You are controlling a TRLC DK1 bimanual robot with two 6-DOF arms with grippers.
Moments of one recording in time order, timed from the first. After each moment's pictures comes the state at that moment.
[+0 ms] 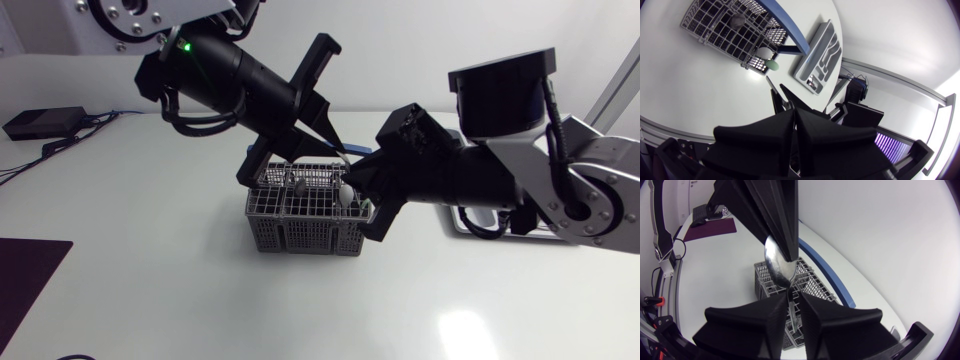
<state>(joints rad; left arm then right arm) -0.63 1.62 1.54 -0.76 0.47 -1.34 0.60 1.27 0.84 -0.10 -0.19 -0.40</state>
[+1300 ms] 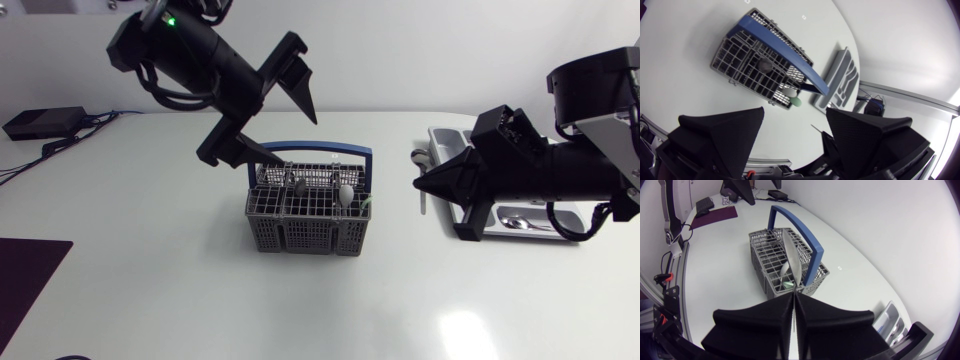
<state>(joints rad) -0.54 1.69 1.68 -0.98 0.29 -1.18 0.18 1.17 0.85 -0.43 -0.52 -0.67</state>
